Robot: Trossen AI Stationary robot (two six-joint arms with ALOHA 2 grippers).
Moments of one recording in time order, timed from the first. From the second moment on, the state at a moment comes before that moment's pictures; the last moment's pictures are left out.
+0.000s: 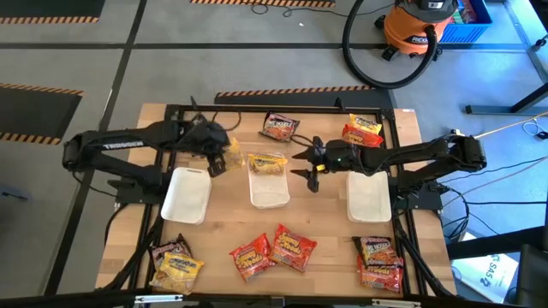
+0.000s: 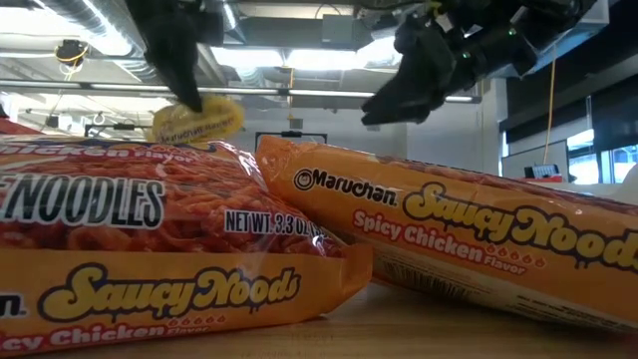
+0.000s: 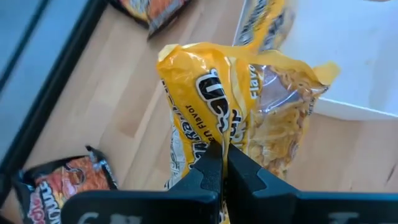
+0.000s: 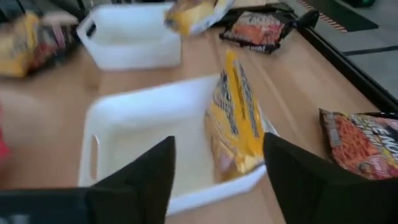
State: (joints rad) left arm 0.20 1.12 1.03 -0.92 -0.22 -0.15; right arm -0.11 1.36 0.69 0.26 0.00 0.06
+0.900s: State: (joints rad) left arm -0.08 1.22 1.03 -0.39 -0.57 -0.03; right arm -0.09 1.66 0.69 0.89 -0.04 0.28
